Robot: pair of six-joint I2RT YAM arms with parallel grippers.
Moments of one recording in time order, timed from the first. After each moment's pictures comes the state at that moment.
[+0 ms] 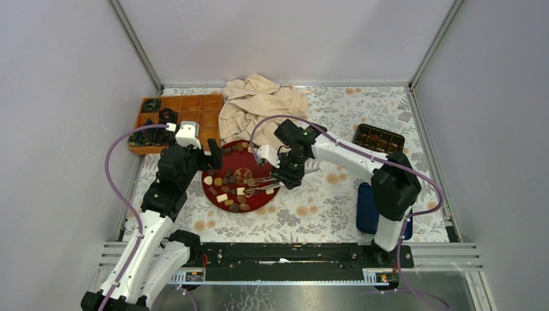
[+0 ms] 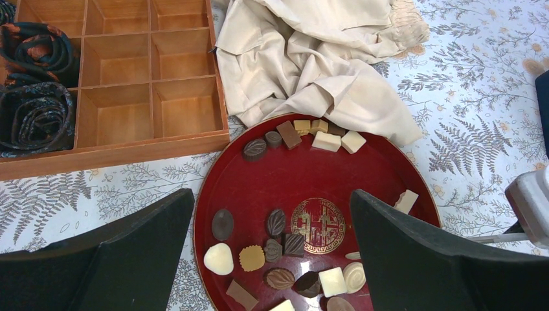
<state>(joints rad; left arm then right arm) -0.23 0.70 0.65 -0.26 -0.05 -0.12 0.80 1.82 1.47 -0.95 -0.37 -0.63</state>
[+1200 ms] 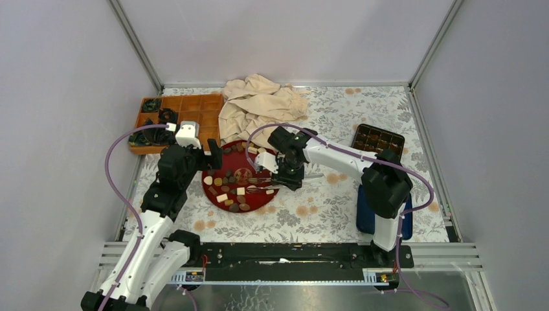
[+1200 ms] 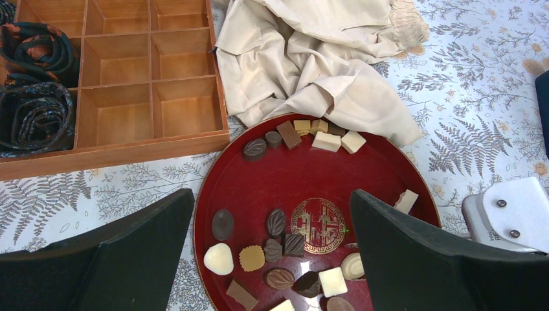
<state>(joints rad) -0.23 0.70 0.65 -0.26 -0.05 -0.12 0.85 1.88 1.47 -0.98 -0.21 -0.62</state>
